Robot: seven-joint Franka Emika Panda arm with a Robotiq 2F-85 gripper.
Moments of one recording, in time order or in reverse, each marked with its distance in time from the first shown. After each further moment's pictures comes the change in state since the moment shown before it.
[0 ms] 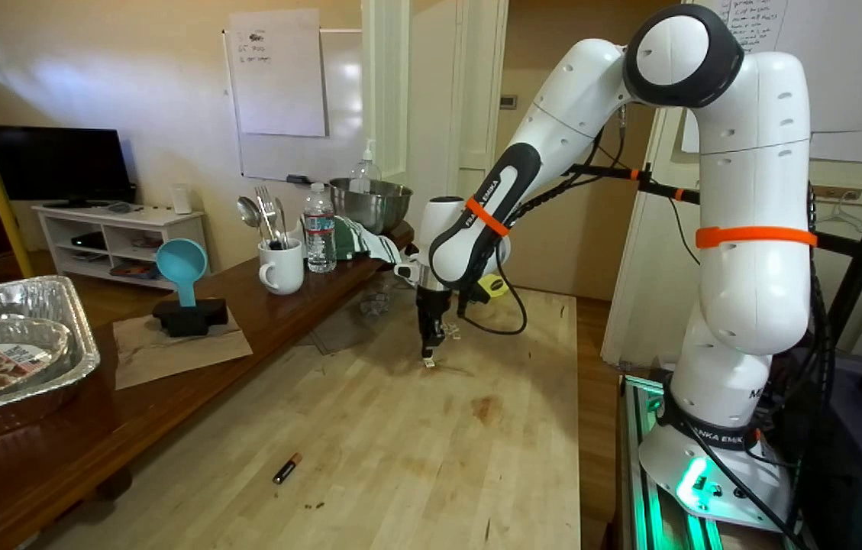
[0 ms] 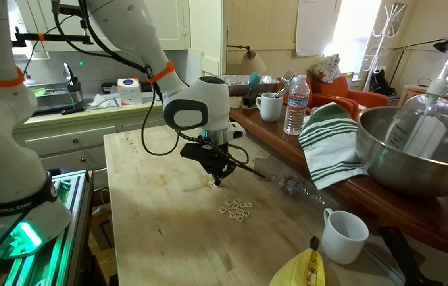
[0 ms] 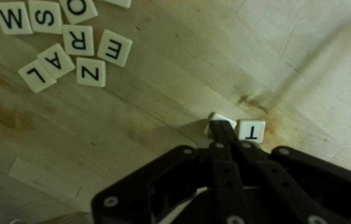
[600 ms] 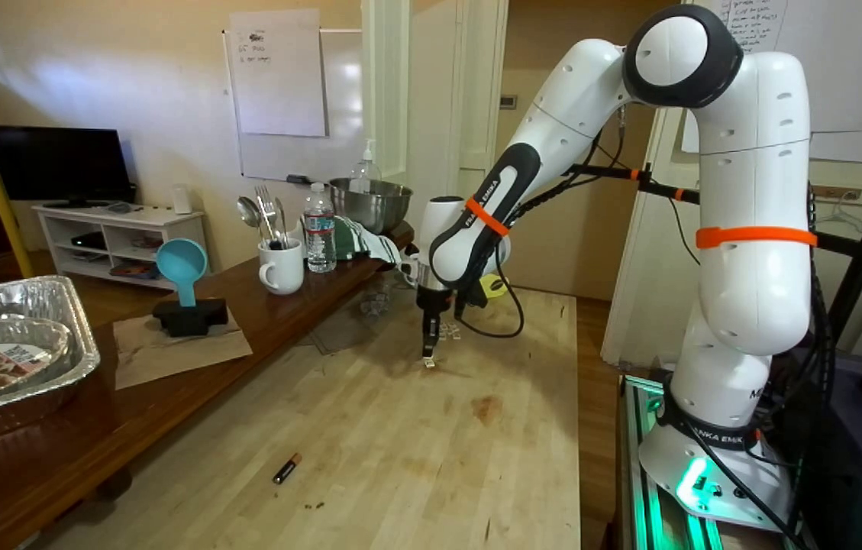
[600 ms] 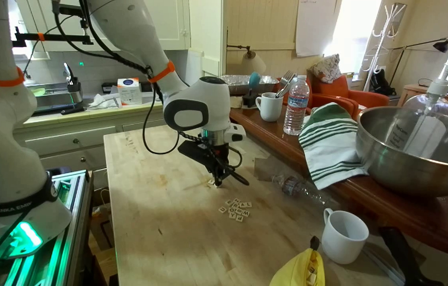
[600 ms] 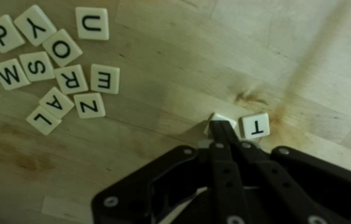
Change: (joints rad) arm 0.010 0.001 -0.014 0.002 0.000 0.000 0.229
